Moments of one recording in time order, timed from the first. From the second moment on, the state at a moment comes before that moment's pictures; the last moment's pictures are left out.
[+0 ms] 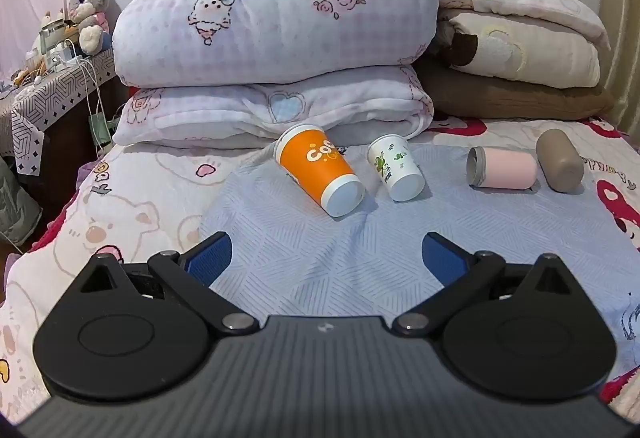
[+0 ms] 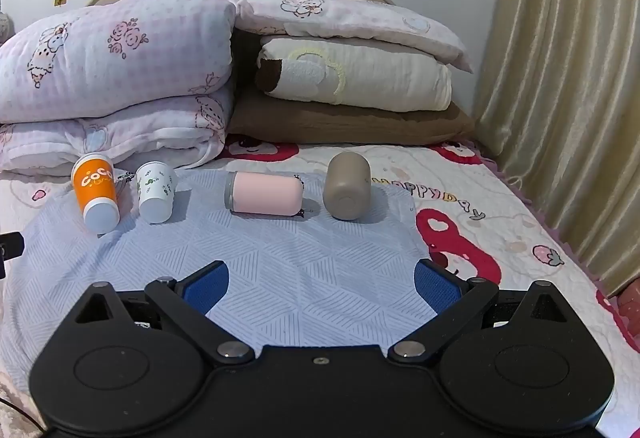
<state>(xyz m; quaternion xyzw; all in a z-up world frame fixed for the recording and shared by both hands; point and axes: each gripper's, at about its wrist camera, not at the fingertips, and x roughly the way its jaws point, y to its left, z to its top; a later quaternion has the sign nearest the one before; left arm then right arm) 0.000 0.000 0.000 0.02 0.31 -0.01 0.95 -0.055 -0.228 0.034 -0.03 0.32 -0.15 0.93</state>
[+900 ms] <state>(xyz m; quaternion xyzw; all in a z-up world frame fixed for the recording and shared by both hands) 0.001 0.003 -0.006 0.02 0.31 0.00 0.95 -0.056 -0.225 0.035 -0.03 0.31 -0.16 0.94</state>
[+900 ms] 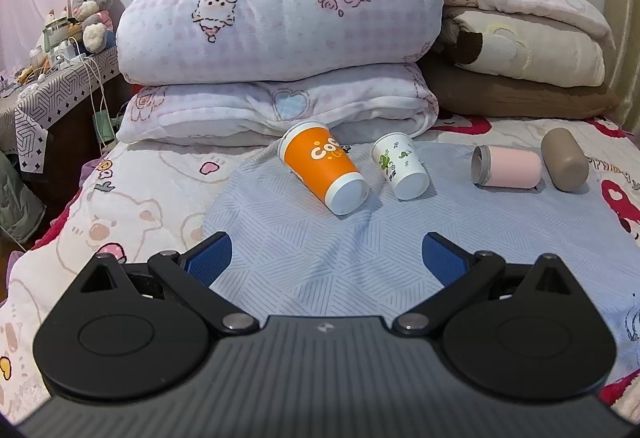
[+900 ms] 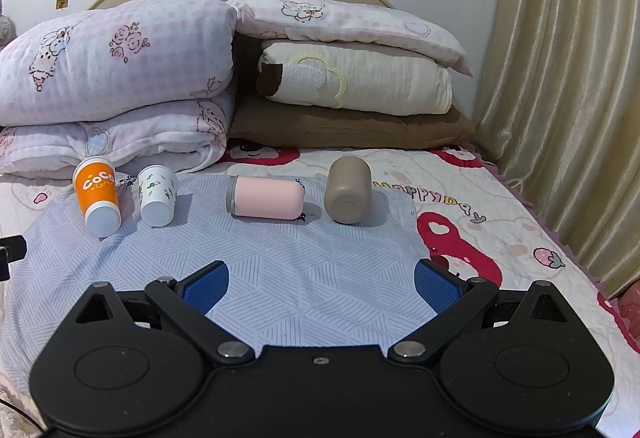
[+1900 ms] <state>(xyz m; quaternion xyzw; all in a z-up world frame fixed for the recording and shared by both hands) -0.005 -0.005 -0.005 0.05 0.30 -0.01 0.95 -0.054 -0.225 0.029 -0.05 0.32 -0.16 0.93</state>
